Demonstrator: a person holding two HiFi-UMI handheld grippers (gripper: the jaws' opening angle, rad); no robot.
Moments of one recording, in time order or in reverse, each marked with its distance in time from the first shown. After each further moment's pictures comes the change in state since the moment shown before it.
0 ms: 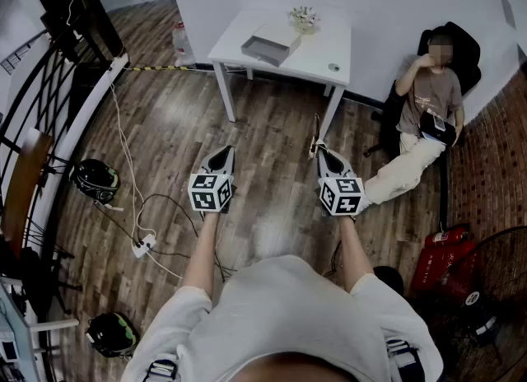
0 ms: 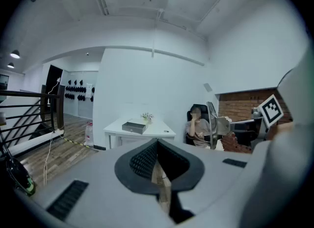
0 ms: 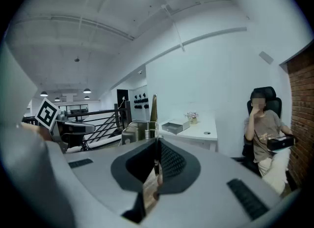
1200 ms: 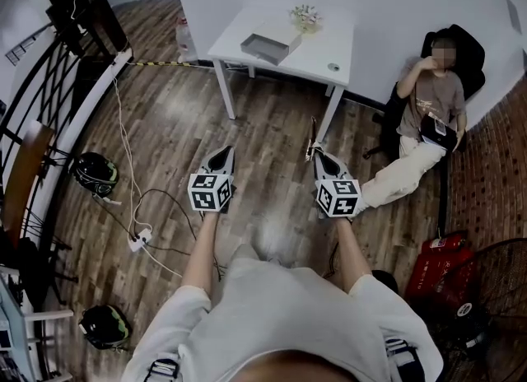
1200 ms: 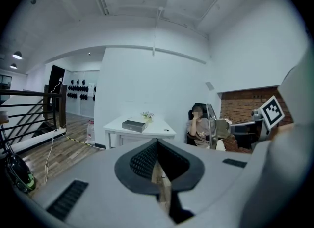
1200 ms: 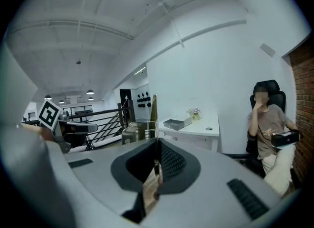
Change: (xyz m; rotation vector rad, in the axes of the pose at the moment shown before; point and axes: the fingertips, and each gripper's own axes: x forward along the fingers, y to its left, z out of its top) left arm 0.017 -0.025 -0.010 -0.008 0.005 0.032; right arm 0.003 -0.025 -0.018 0.018 0.023 0.053
